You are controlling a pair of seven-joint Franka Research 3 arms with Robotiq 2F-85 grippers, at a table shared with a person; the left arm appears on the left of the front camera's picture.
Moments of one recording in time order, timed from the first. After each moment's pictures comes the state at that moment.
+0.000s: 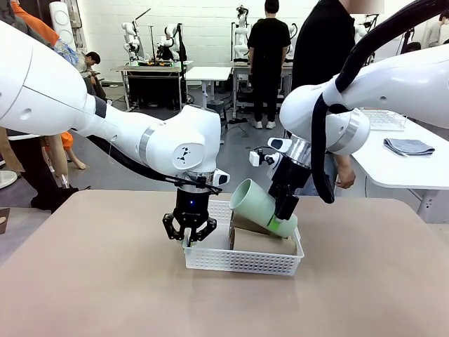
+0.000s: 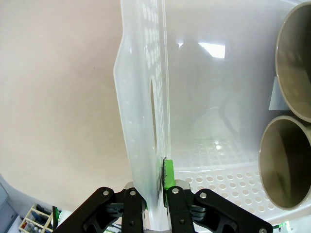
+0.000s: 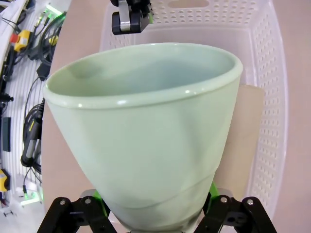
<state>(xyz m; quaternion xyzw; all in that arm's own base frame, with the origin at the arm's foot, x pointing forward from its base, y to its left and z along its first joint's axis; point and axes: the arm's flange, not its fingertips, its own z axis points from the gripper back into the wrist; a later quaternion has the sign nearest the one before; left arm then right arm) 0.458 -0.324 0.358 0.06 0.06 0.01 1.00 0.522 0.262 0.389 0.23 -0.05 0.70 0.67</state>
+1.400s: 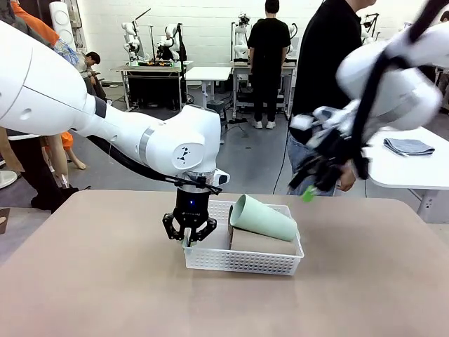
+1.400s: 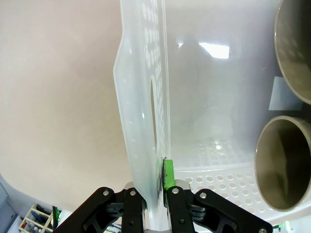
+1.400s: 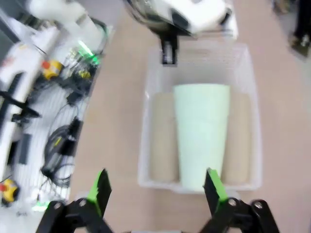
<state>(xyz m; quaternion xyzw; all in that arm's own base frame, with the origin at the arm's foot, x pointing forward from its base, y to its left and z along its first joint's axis) 0.458 -0.324 0.358 0.06 0.06 0.01 1.00 0.502 0.127 0.475 0.35 -0.18 0.67 0.63</state>
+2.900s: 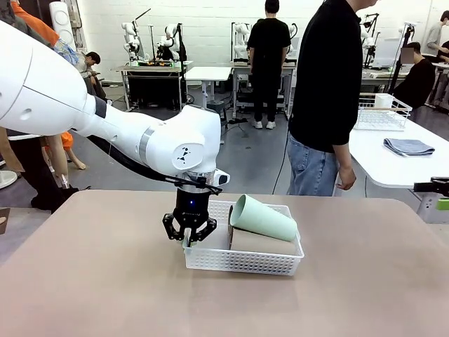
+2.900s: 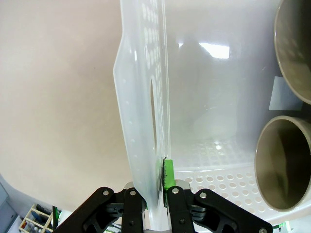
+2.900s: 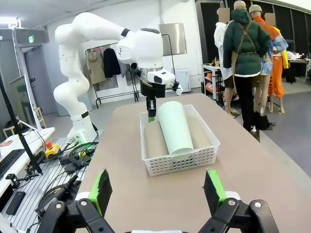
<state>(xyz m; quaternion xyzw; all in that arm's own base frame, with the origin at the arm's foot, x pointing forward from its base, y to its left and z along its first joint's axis) 0.457 -0.324 0.358 0.06 0.06 0.01 1.00 0.447 -0.163 0.372 0.51 -0.45 0.46 0.57</state>
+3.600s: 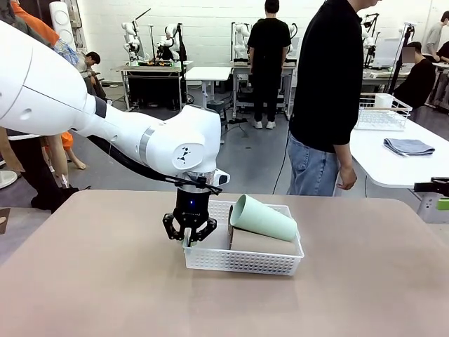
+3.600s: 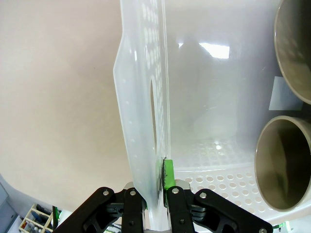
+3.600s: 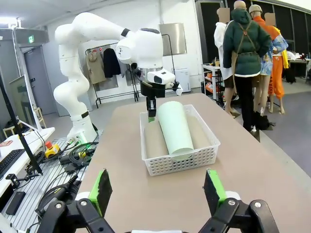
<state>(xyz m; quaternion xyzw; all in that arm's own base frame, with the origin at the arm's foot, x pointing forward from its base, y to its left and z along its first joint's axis) 0.457 -0.324 0.358 0.06 0.06 0.01 1.00 0.447 -0.163 0.372 0.51 -0.45 0.46 0.57</state>
